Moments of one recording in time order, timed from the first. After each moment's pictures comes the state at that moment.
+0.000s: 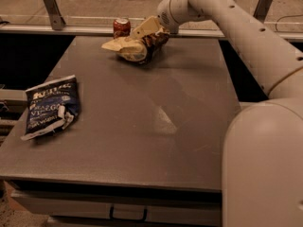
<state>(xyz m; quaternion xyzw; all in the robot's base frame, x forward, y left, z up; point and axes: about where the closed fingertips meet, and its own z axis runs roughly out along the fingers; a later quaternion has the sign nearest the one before) 0.836 -0.008 0.941 -0.41 0.75 0.12 0.51</state>
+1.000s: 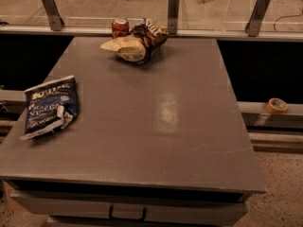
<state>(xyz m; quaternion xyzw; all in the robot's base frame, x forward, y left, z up) 0.733 -0.178 1.091 -0.38 0.70 0.06 0.60</state>
